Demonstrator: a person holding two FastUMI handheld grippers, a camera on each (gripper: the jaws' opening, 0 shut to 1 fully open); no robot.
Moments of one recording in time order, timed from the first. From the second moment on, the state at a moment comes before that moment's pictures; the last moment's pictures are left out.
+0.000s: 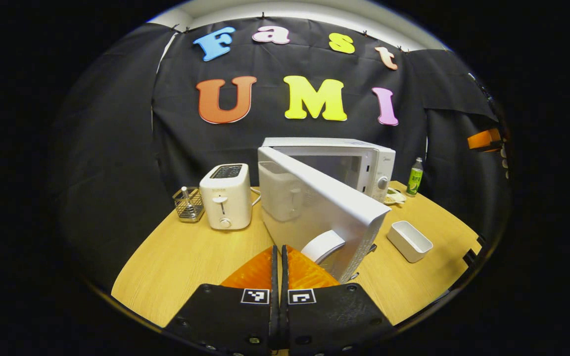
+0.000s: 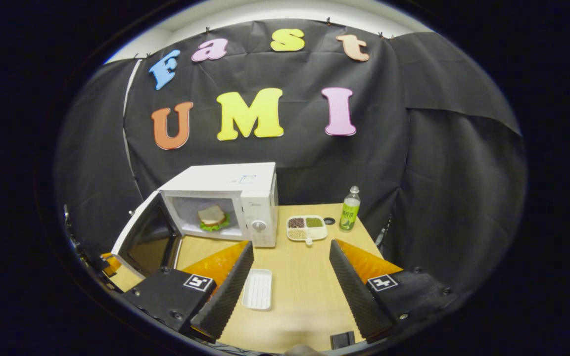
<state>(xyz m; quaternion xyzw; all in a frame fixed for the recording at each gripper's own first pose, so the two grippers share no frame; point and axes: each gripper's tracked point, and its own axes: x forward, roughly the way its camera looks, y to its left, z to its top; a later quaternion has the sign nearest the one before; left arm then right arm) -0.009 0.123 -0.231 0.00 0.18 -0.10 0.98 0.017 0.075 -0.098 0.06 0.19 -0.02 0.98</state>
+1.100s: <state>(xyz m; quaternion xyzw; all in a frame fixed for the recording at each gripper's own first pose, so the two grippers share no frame) 0.052 -0.038 -0.223 0.07 0.19 -0.21 0.96 0.012 -0.011 -0.131 0.10 0.20 -0.04 0.97</state>
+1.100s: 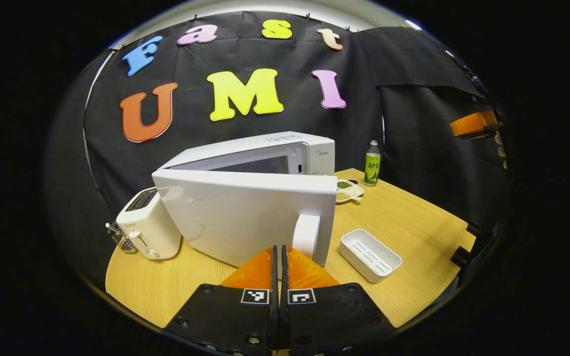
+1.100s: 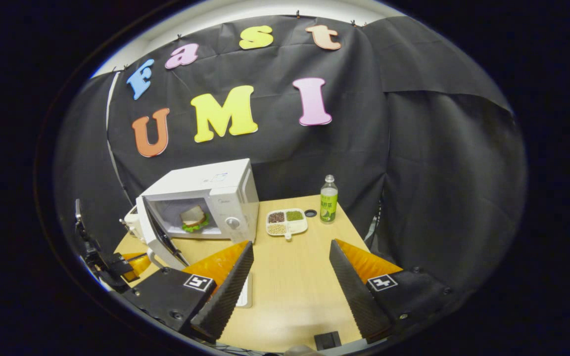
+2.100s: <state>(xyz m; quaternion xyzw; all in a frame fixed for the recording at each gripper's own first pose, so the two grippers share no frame) 0.161 -0.101 -0.228 0.08 0.17 -0.17 0.97 0.054 -0.082 -0.127 0.08 0.21 -0.03 0.97</state>
